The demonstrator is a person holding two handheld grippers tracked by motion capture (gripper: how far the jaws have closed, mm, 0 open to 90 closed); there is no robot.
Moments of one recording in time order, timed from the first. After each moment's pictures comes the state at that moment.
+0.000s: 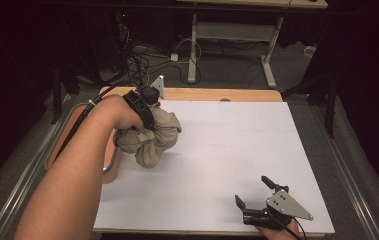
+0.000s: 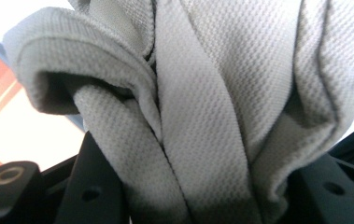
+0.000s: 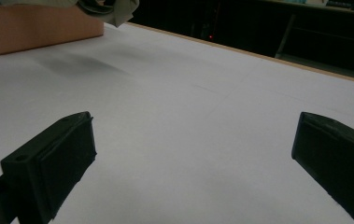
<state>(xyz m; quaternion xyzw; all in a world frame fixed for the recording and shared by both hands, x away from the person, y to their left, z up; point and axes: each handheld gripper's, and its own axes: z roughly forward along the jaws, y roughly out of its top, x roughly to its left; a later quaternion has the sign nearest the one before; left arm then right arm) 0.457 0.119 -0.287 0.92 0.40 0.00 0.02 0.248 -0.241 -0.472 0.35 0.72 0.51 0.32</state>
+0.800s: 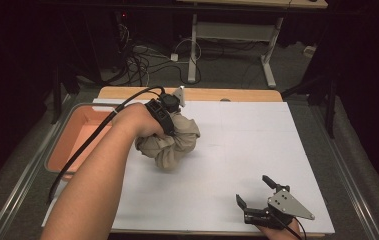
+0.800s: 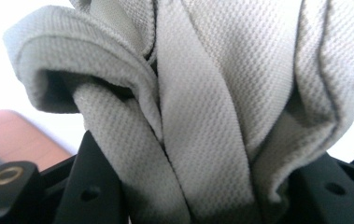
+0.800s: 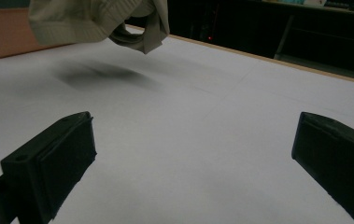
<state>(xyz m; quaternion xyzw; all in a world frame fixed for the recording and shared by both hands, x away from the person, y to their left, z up) 0.461 0.075 -0.319 0.93 0.36 0.00 0.06 0.249 -0.243 -0.471 0.35 0.72 0.51 0.32</state>
